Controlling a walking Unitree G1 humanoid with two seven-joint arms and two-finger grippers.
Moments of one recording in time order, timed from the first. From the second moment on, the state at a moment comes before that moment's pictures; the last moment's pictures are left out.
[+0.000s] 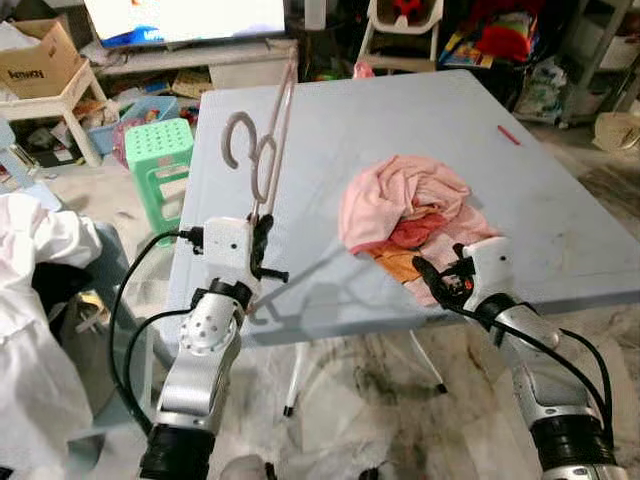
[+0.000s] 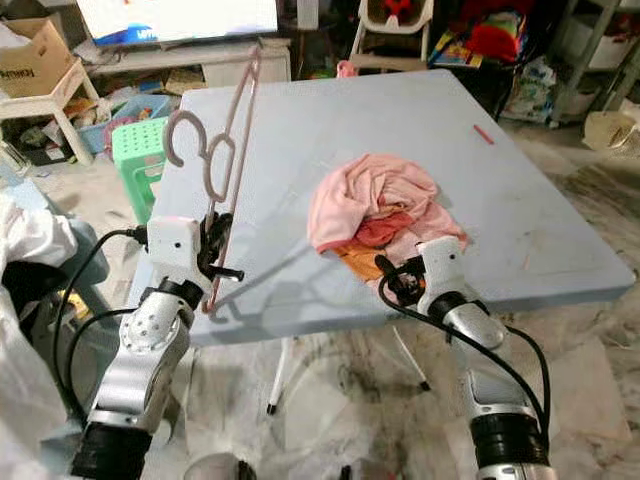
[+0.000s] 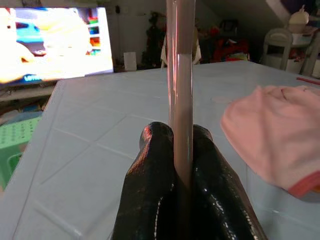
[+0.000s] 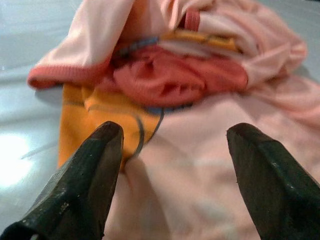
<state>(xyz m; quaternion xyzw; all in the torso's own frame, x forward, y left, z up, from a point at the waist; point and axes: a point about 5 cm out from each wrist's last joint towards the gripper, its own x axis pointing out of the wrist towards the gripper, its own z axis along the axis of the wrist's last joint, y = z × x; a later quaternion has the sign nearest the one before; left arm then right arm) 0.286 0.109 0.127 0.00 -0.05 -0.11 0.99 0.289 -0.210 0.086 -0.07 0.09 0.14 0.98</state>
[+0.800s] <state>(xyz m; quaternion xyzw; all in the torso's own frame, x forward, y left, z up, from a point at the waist) 0.282 0.116 0.097 -0.01 0.02 -0.09 1.00 0.296 -0.201 0.094 -0.07 0.09 0.15 0.98</state>
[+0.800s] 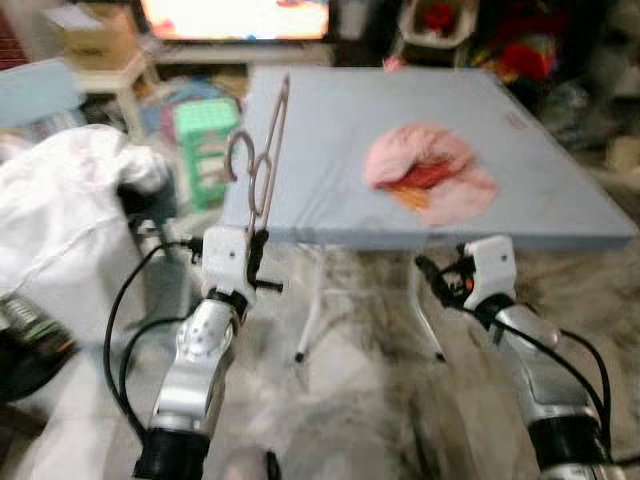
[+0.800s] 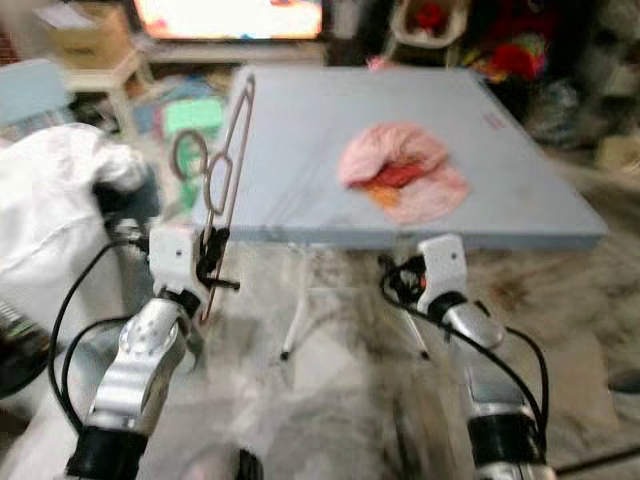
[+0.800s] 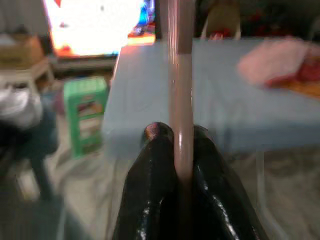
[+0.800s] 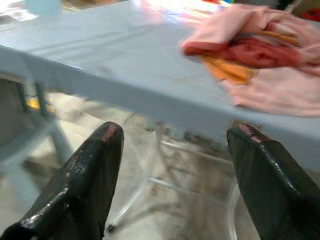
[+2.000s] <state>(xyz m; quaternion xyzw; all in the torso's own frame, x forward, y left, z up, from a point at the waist) 0.279 0.117 0.082 0.00 0.08 -0.16 0.98 0.303 -0.197 0.098 -0.11 0.05 0.12 0.99</state>
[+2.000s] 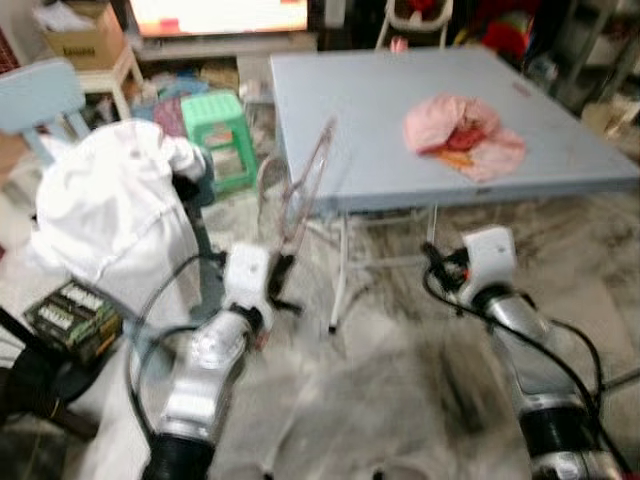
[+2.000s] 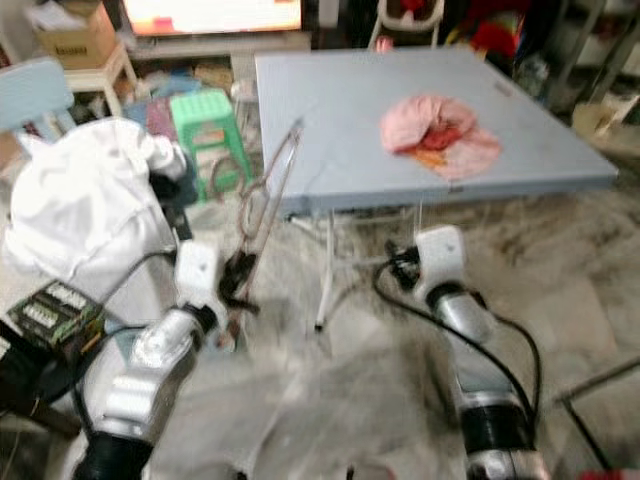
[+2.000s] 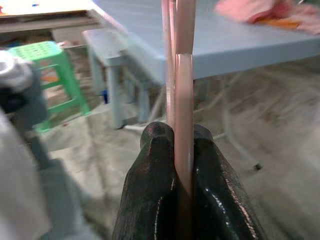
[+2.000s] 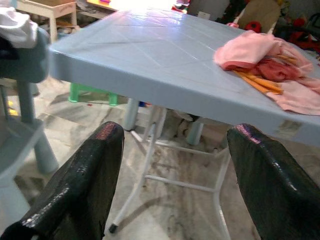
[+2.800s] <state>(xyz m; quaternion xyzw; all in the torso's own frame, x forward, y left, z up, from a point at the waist) 0.247 0.126 0.051 0.09 0.24 -0.53 0.81 0.271 -0.228 0.110 -0.19 0.14 0.42 0.88</state>
